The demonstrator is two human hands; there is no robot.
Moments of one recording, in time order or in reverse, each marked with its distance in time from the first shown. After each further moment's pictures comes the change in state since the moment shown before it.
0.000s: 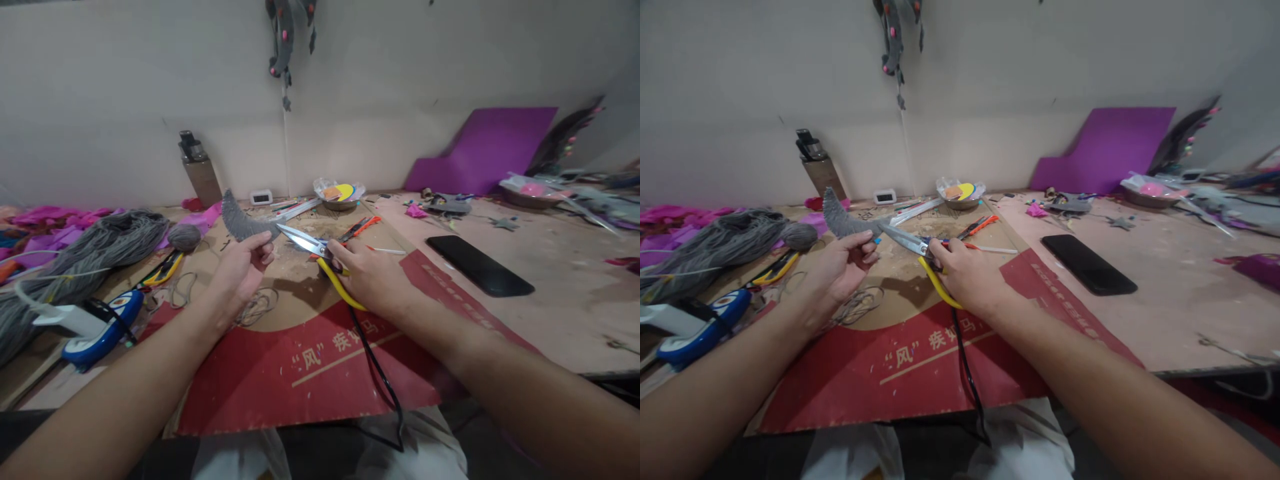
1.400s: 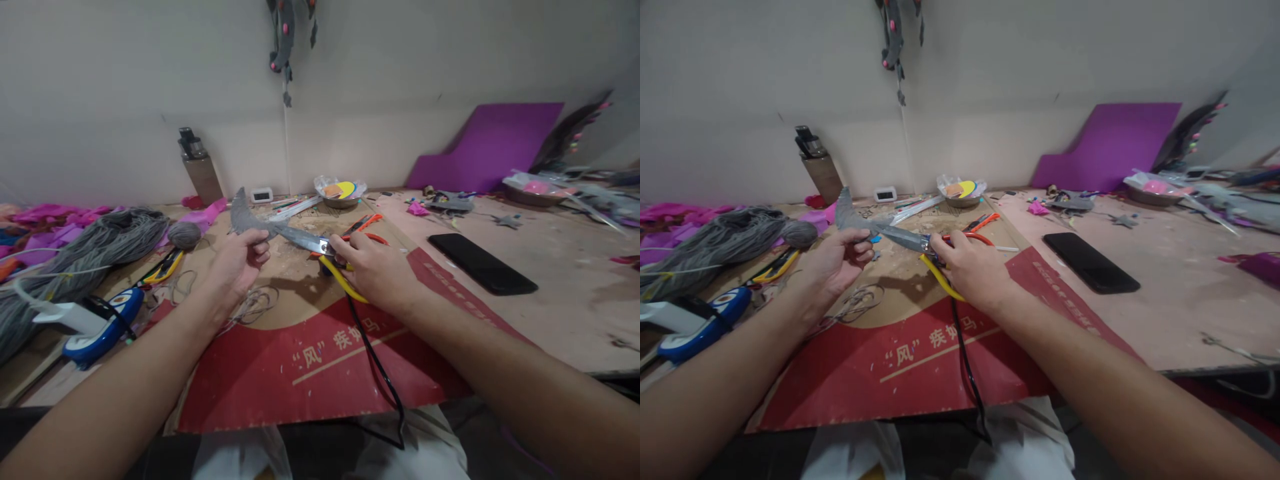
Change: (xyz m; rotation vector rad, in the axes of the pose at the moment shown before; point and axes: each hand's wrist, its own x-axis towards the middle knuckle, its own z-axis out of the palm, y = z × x) left_hand 0.004 0.006 -0.002 0.039 0.002 0.006; right_hand -0.001 0.008 0.002 -0.081 0.109 -0.054
